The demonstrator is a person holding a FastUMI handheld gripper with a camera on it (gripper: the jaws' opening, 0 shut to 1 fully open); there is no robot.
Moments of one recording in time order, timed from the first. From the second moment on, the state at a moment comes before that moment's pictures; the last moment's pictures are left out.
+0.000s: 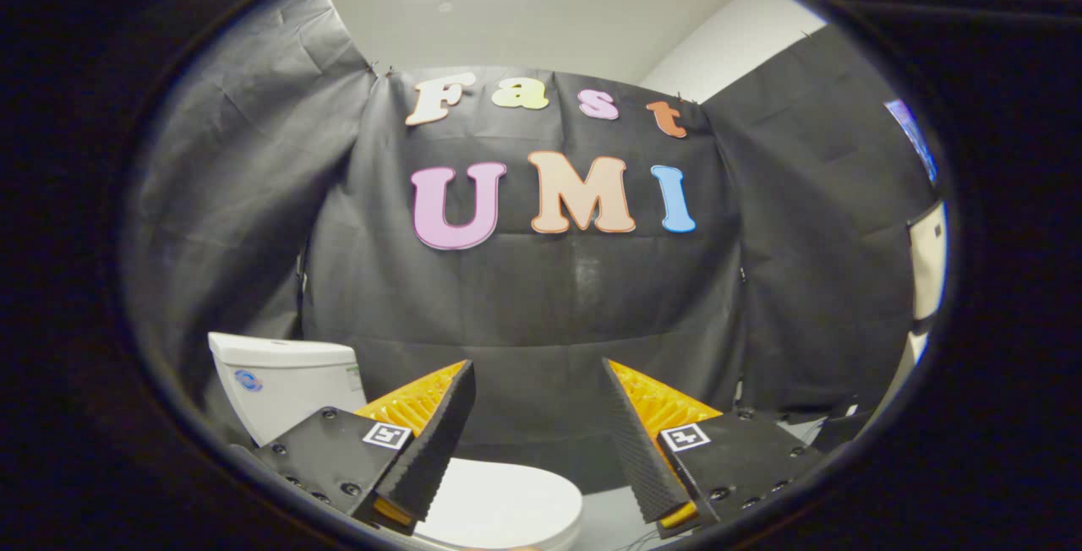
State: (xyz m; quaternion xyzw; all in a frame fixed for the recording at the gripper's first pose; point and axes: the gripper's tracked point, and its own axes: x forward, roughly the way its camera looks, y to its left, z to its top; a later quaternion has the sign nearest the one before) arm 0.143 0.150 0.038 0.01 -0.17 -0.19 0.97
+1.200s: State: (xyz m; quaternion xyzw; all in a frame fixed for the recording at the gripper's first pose) arm 0.128 0.191 -0.147 0.45 -0.22 -0.24 0.83
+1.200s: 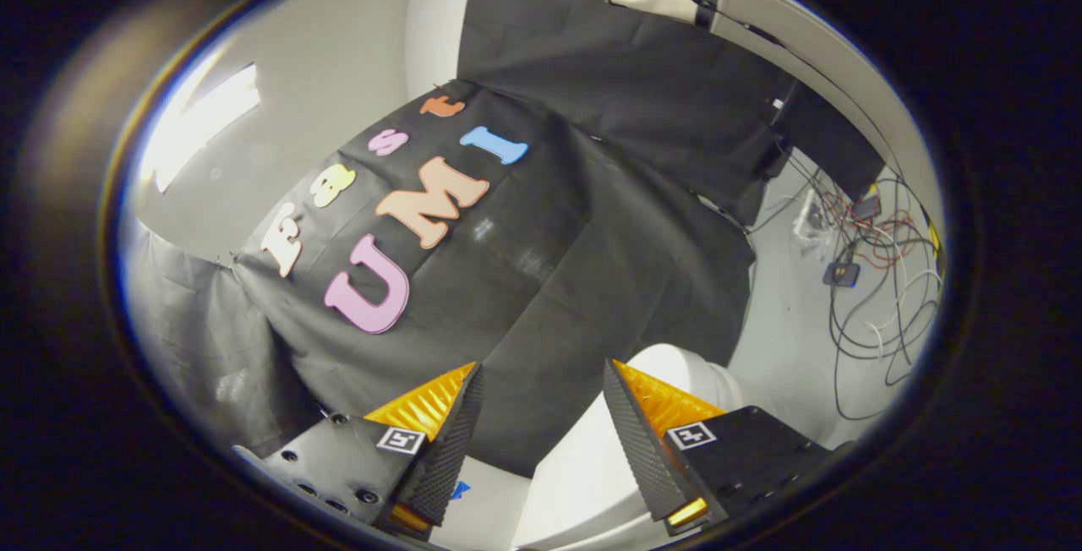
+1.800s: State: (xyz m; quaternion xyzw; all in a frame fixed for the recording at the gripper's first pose) arm 0.112 0.216 -0.229 0.51 -0.19 -0.28 0.79
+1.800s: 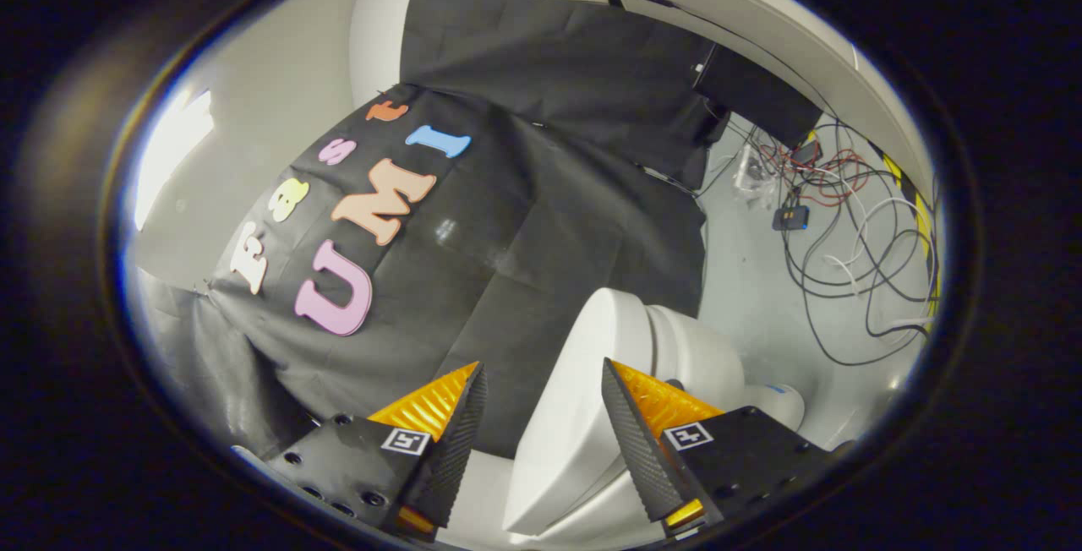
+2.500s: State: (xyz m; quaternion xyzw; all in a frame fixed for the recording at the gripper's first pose) arm 0.116 0.203 -0.303 0.58 -0.15 -0.31 0.74
